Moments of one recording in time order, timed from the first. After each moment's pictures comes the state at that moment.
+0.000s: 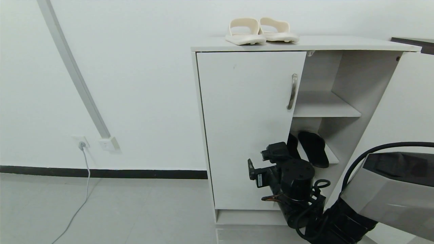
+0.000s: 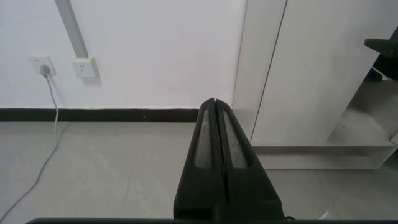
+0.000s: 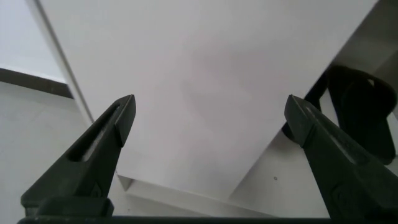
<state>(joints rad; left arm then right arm) 0.00 0.00 0.00 0.00 0.02 -0.01 0.78 2.18 -0.77 -1.37 -0.61 -0.05</state>
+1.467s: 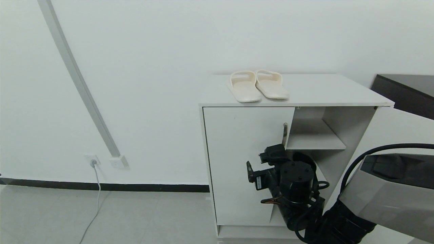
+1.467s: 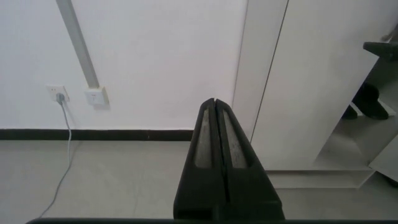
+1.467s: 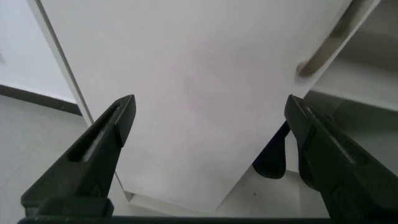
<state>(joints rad) 0.00 0.00 0.00 0.00 0.02 -0.01 0.79 2.19 -0.76 -1.37 -0.61 -0.06</state>
